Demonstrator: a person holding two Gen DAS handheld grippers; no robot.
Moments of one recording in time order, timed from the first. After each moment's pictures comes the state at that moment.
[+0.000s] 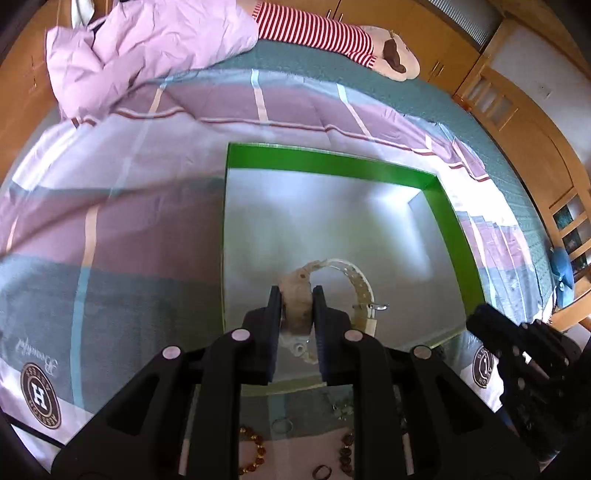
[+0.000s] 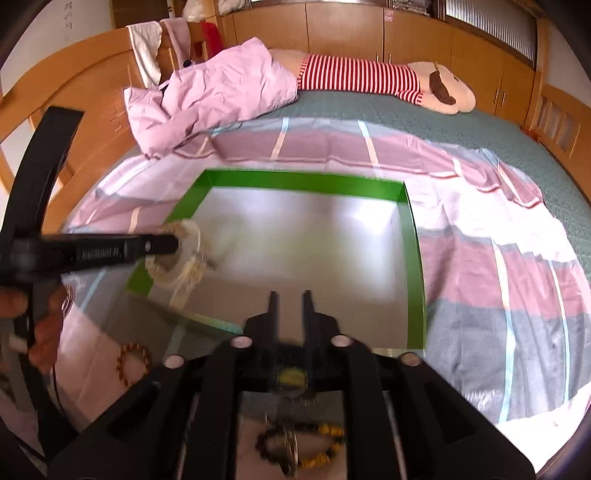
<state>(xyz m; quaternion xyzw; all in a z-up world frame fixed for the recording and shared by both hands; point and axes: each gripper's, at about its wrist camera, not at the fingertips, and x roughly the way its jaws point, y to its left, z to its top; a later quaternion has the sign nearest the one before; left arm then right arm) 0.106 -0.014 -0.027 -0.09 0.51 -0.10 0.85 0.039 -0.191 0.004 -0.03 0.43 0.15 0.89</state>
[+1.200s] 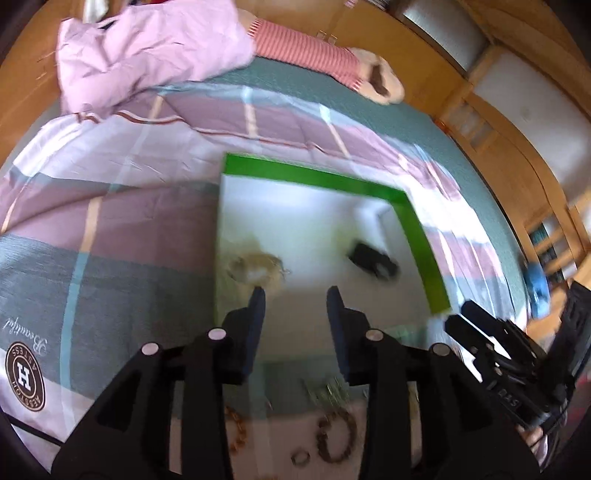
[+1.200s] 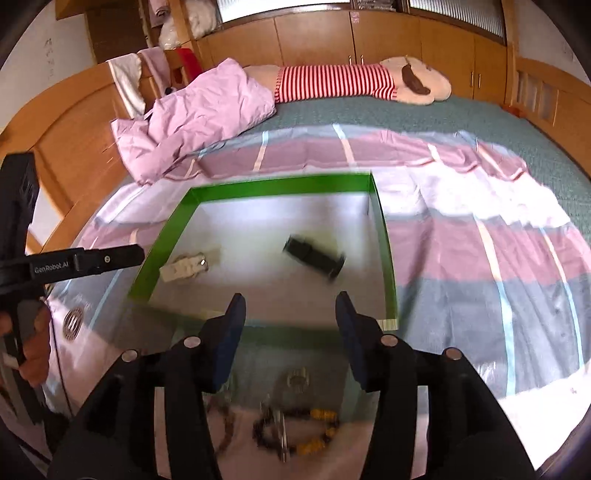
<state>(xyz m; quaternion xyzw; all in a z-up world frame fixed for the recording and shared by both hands) 0.069 -0.008 -0.005 -0.12 0.48 -0.13 0.86 0.013 -0.225 0.006 0.04 0.41 0.14 0.90</state>
